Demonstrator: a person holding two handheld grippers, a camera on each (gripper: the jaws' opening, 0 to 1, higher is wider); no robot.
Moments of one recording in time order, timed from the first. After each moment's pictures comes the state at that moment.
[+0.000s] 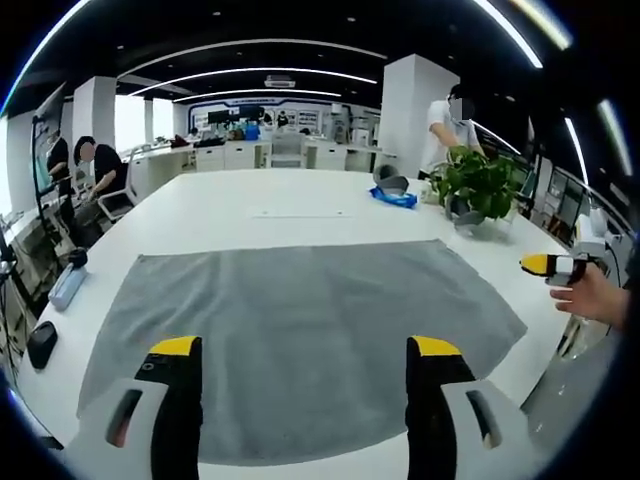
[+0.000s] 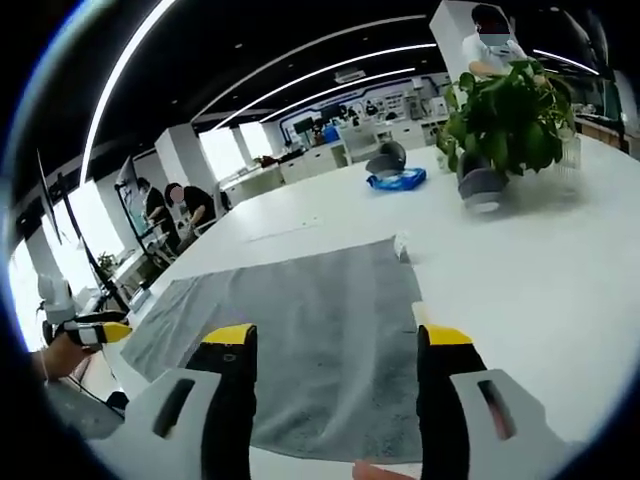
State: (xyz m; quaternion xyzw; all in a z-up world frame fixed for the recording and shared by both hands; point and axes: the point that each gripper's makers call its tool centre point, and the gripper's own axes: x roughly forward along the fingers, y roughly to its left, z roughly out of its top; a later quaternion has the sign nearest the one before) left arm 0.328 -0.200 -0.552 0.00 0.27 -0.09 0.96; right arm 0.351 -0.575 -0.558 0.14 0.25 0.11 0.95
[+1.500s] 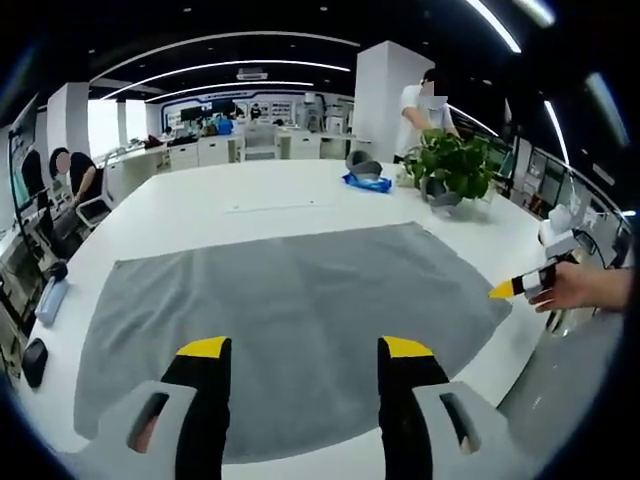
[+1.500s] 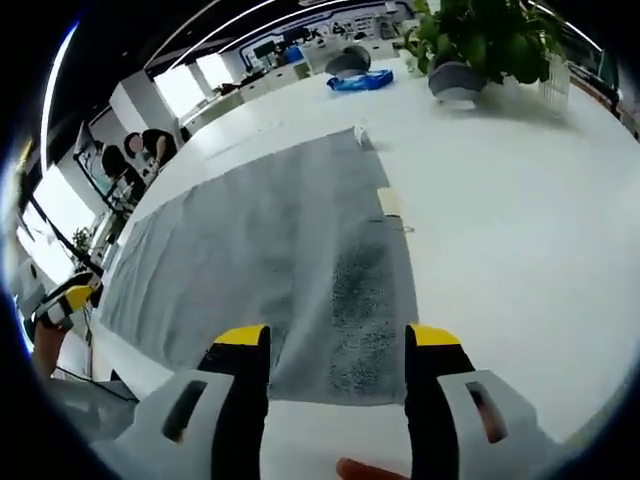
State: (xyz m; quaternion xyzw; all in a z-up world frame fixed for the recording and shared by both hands) left arm 0.324 -0.222 -0.558 0.02 0.29 -0.14 0.95; right arm 0.315 -0.584 -0.649 0.13 0.44 0.07 0.89
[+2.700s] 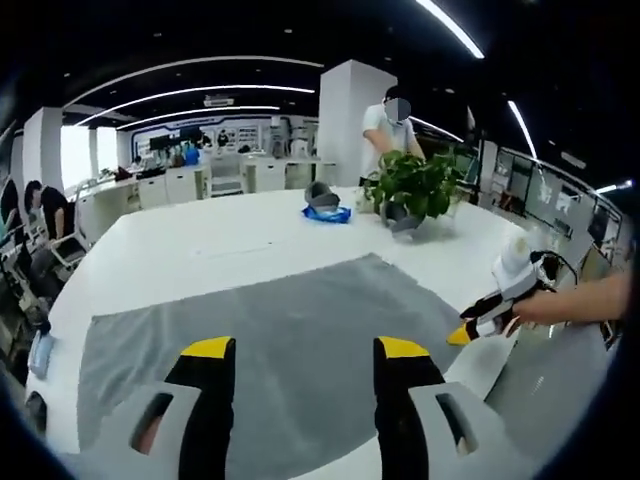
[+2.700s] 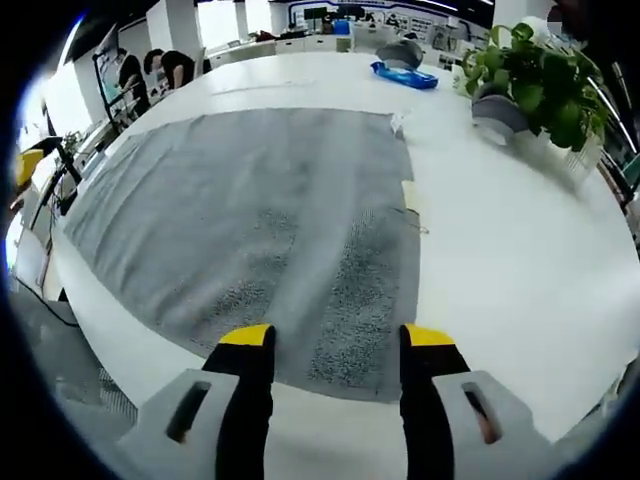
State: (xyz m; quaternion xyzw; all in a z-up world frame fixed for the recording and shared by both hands) left arm 0.333 -0.287 -0.485 0.06 0.22 -0.23 0.95; right arm 0.307 -0.585 -0.663 -0.05 0.47 0.09 0.88
